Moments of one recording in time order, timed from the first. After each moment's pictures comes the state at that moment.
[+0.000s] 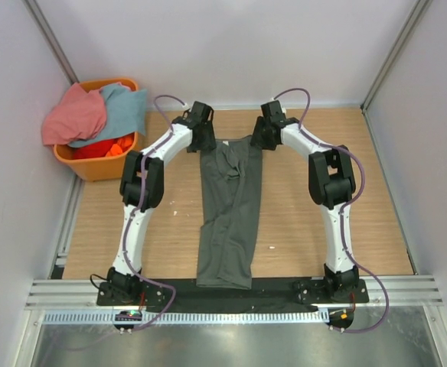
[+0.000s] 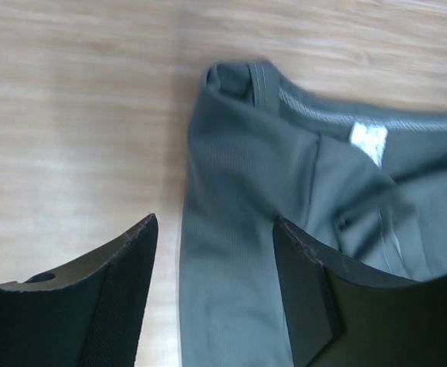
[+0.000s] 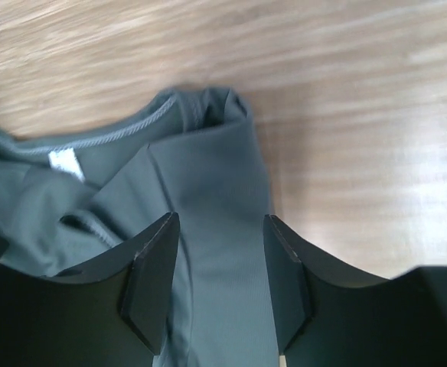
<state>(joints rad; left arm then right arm) -0.41 2.32 1.97 -0.62 -0.16 -0.51 0.33 2.25 1.82 -0.45 0.04 0.56</state>
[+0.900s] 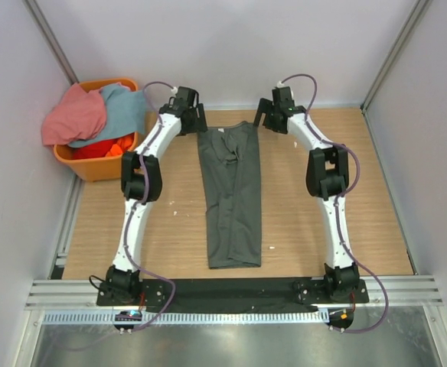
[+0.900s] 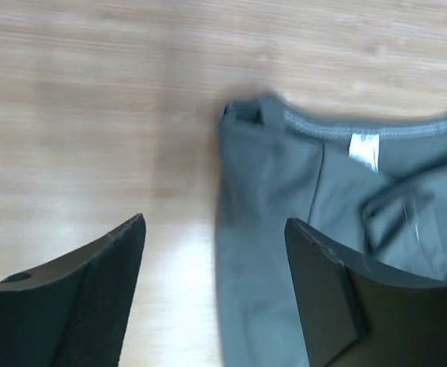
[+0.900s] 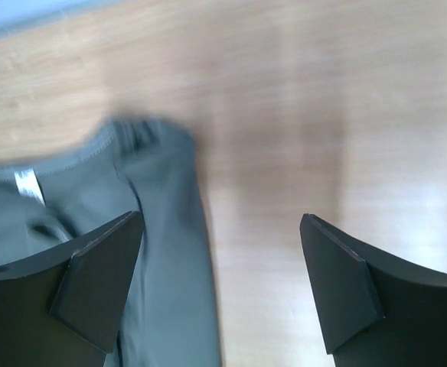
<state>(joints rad) -0.29 2.59 2.45 -0.71 -0.08 -0.40 0.24 2.55 2.31 -0.50 -0.01 0.44</state>
